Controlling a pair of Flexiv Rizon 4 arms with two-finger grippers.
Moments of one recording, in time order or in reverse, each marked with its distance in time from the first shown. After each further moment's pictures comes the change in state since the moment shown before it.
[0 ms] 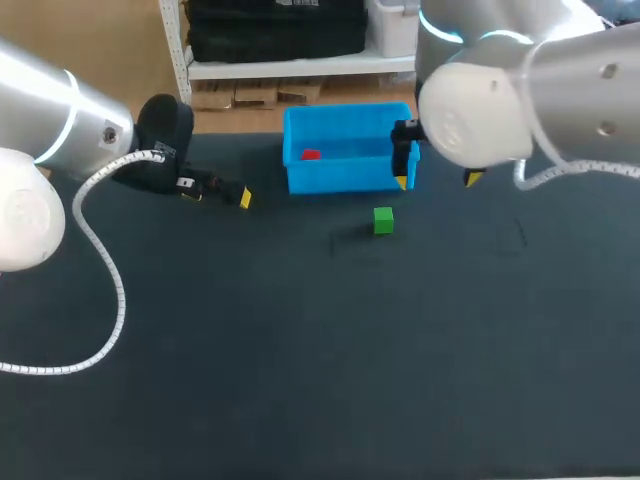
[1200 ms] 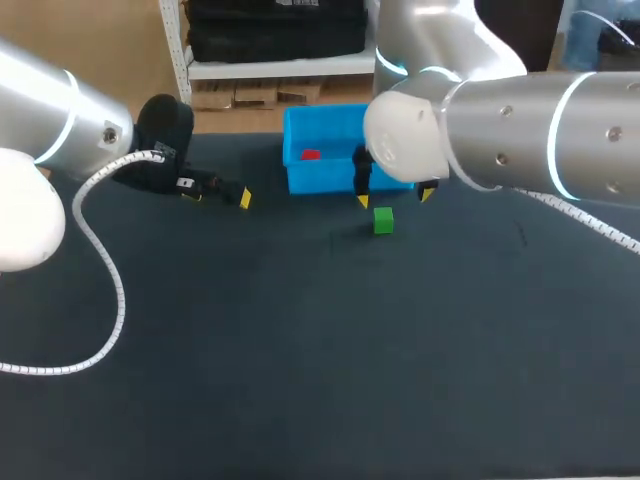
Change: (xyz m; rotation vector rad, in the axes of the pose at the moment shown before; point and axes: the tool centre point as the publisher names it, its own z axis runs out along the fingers) left arm 0.000 0.000 0.000 0.000 0.000 0.000; right arm -0.035 0.048 0.080 -0.046 0.035 -0.109
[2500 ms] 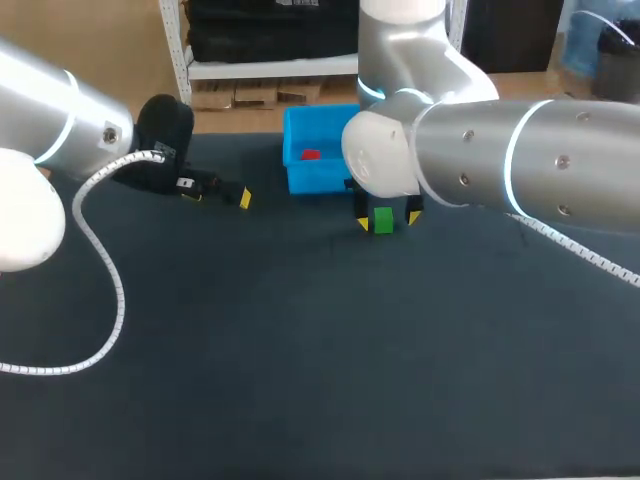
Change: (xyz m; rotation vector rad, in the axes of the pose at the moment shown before) left arm 0.000 0.000 0.000 0.000 0.000 0.000; right arm 0.013 0.008 0.038 0.040 0.073 0.003
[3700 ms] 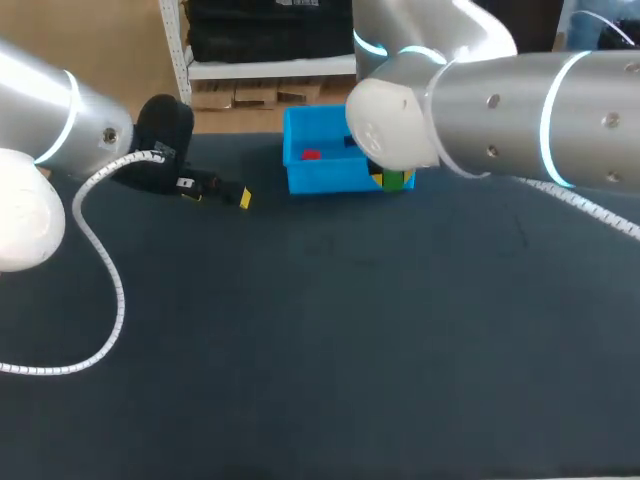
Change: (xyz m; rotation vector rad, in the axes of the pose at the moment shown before) left arm 0.000 0.000 0.000 0.000 0.000 0.000; right arm -0.011 -0.005 -0.093 0.057 -0.128 0.035
